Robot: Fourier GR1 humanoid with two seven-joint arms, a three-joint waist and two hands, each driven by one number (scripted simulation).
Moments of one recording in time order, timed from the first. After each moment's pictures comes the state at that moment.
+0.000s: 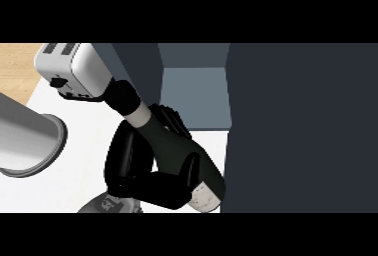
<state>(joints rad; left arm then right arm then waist) -0.28 0.01 -0.46 -1.83 0.12 0.44 0.08 -0.09 -0.10 -0.03 -2.43 -0.20 0.16 0.63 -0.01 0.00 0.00</state>
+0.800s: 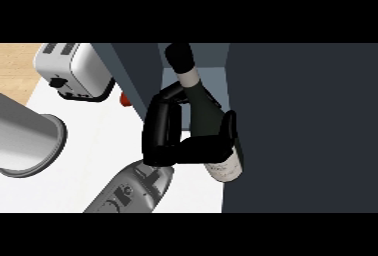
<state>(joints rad) -0.53 0.00 -0.51 -1.60 0.10 0.69 0.08 -0.08 -0.10 -0.03 -2.42 -0.21 0.18 0.61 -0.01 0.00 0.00</state>
